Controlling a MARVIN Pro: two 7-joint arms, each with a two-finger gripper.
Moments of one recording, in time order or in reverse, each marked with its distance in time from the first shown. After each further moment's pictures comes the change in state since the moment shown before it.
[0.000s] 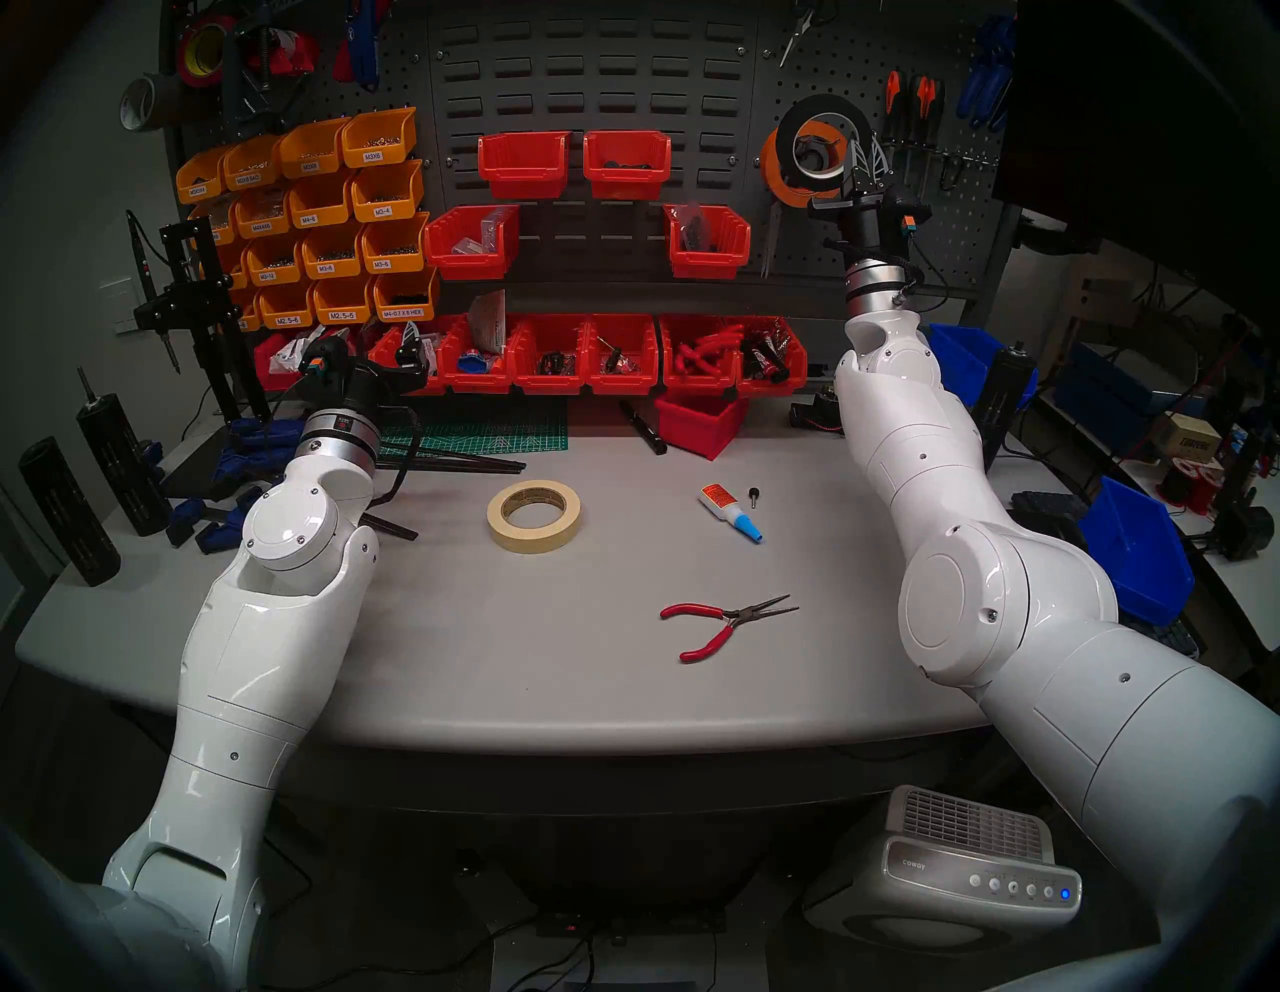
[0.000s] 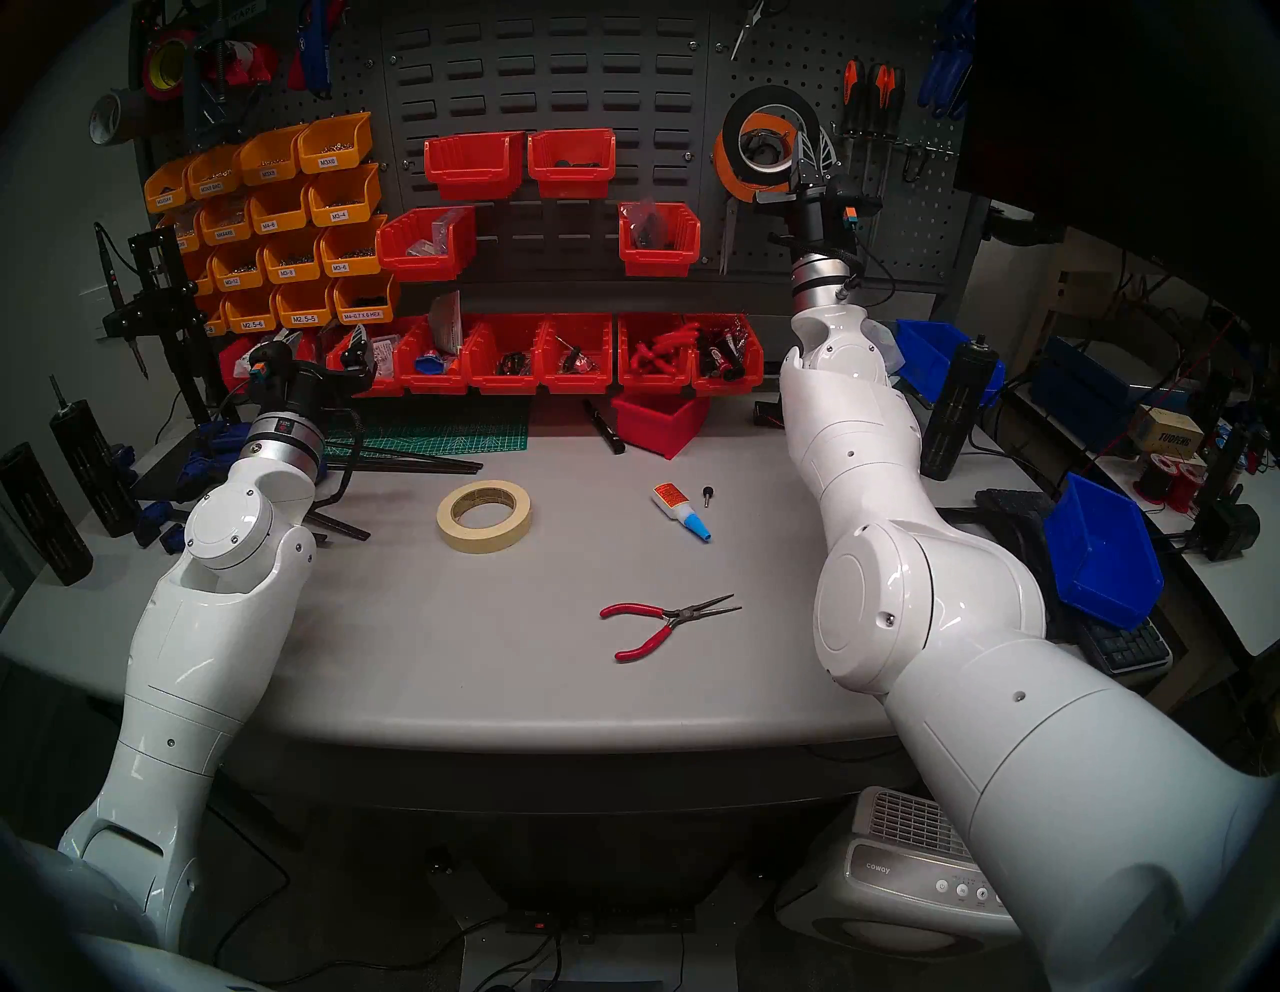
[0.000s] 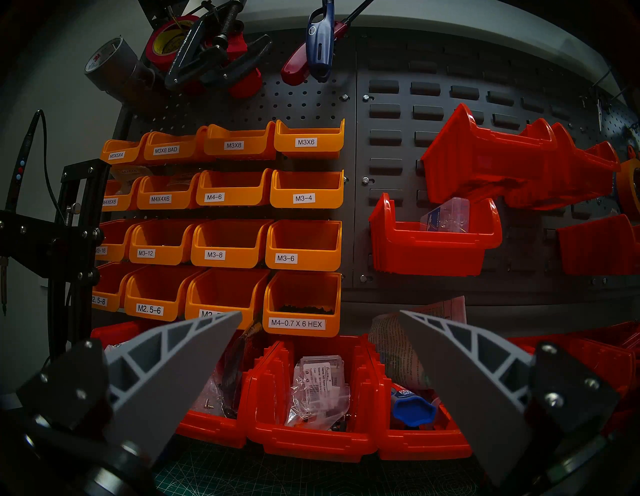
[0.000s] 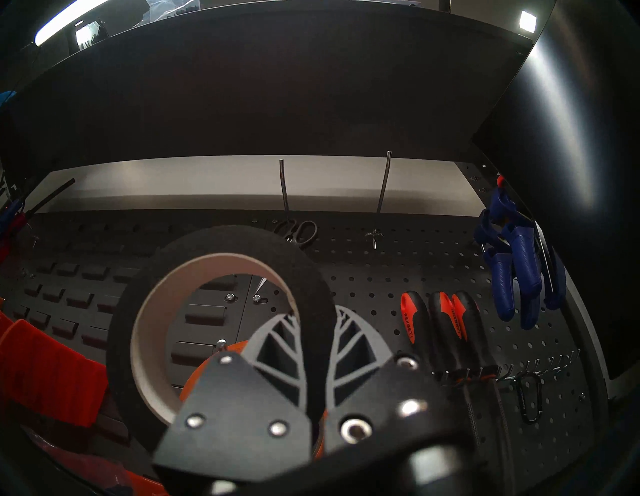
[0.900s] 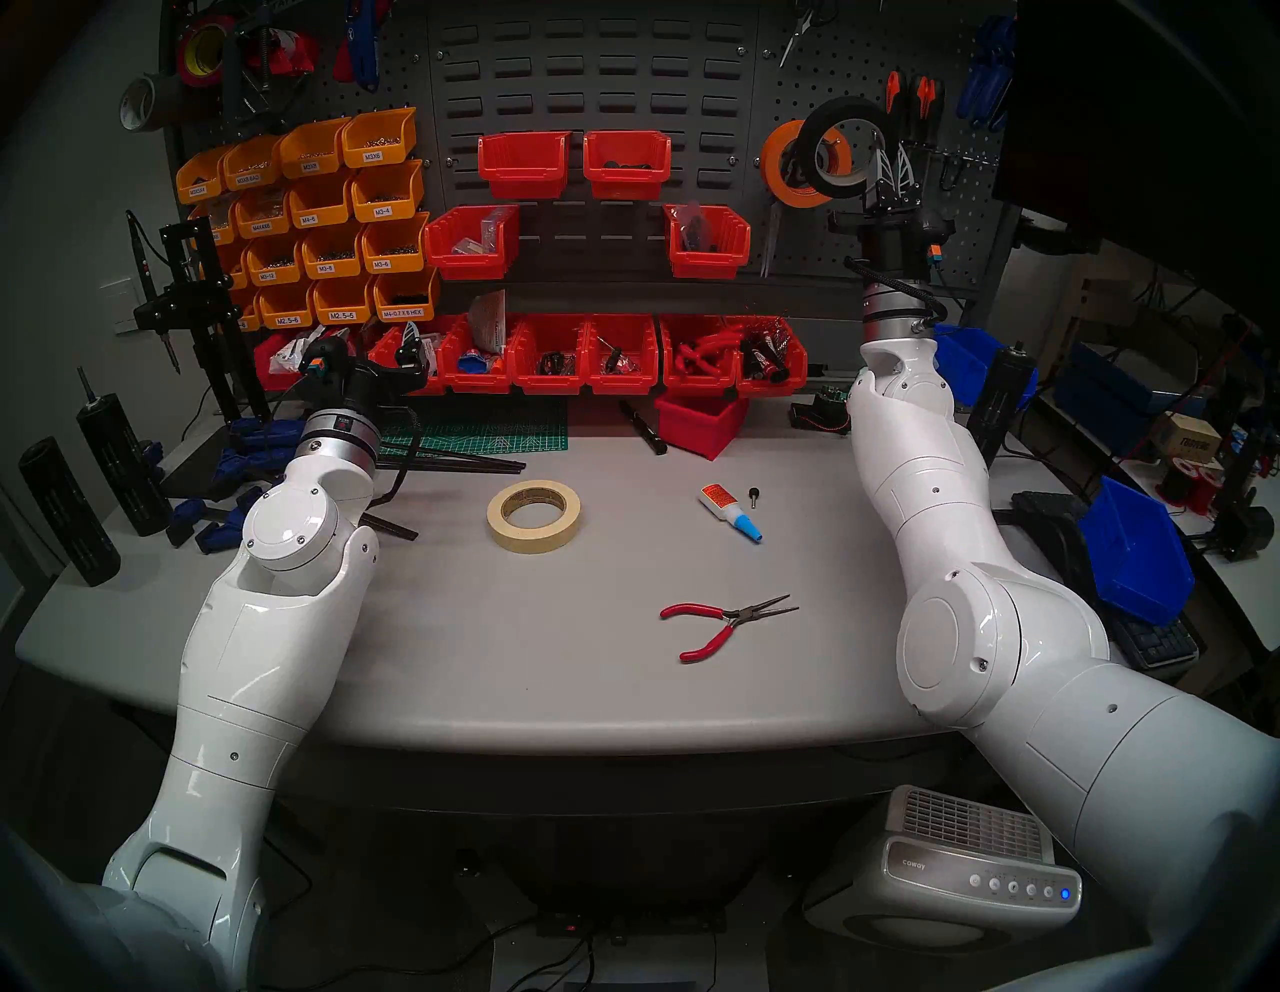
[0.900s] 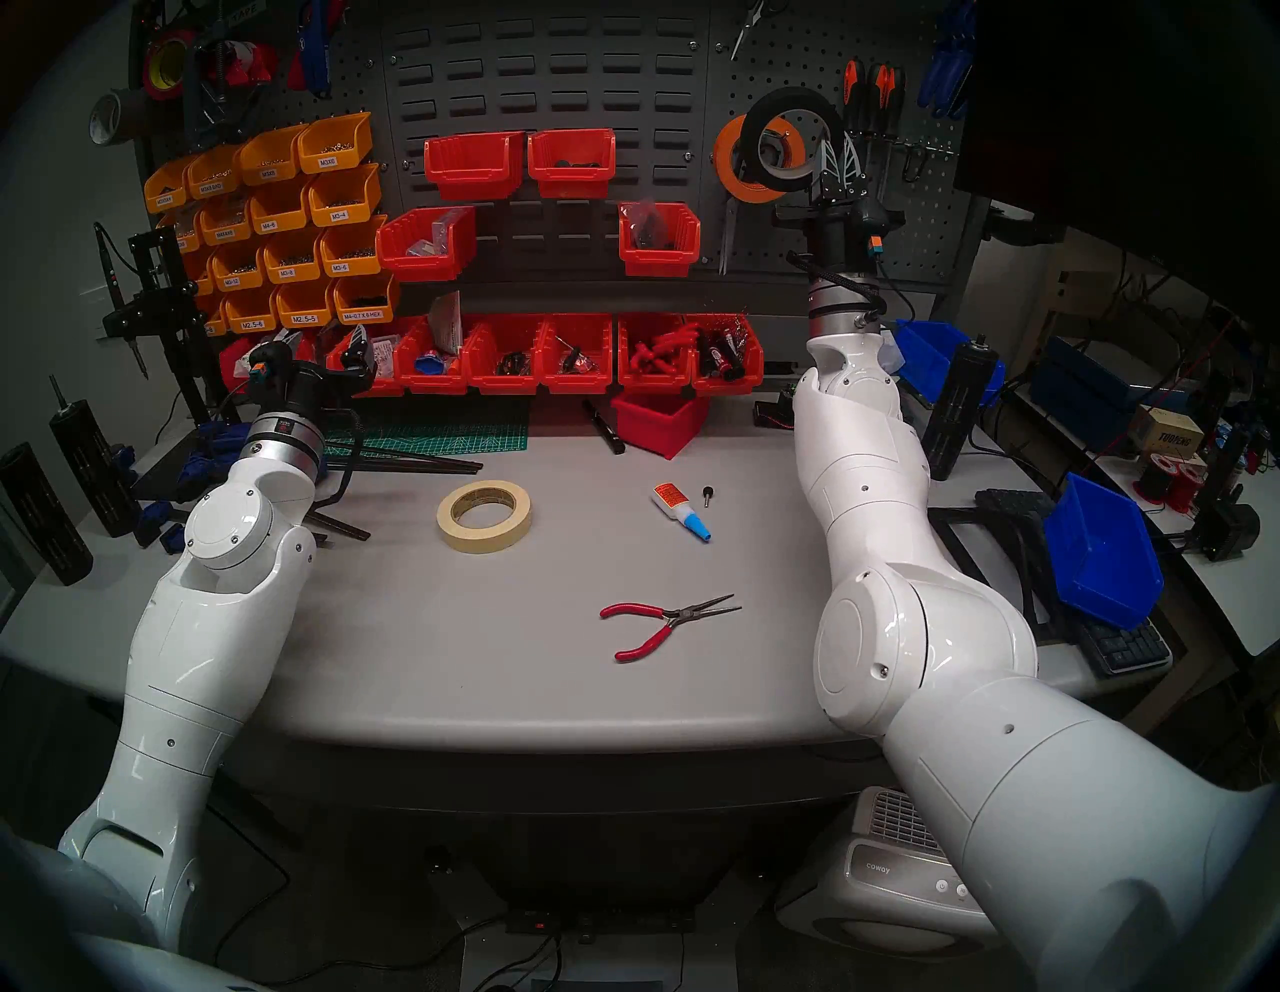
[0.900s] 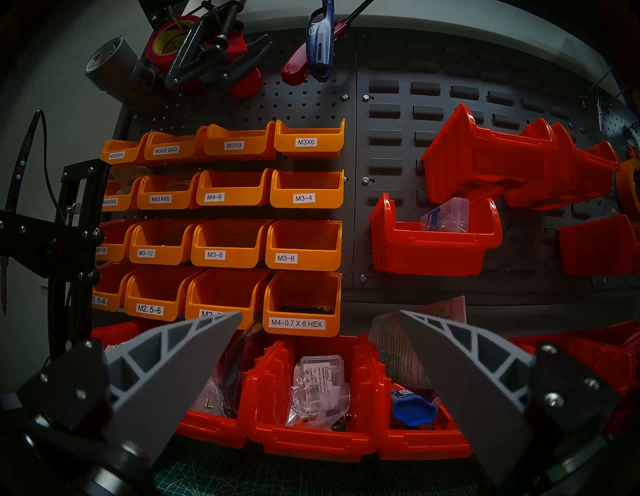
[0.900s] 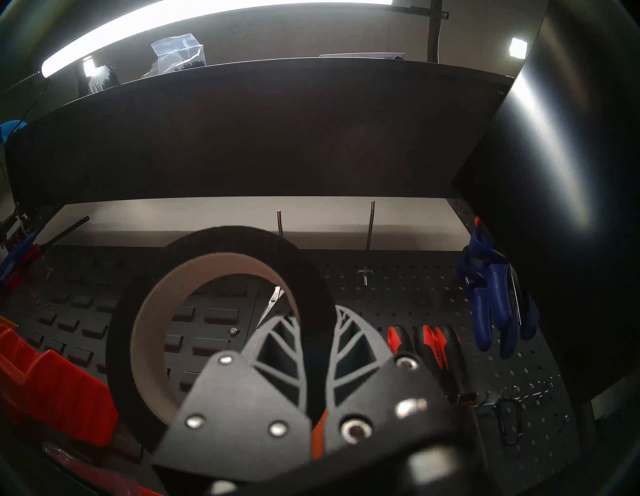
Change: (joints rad) left arm 0.000 0.000 0.000 0.000 0.000 0.000 0.000; right arm -0.103 0.008 0.027 -0.116 0.116 -0.085 0.112
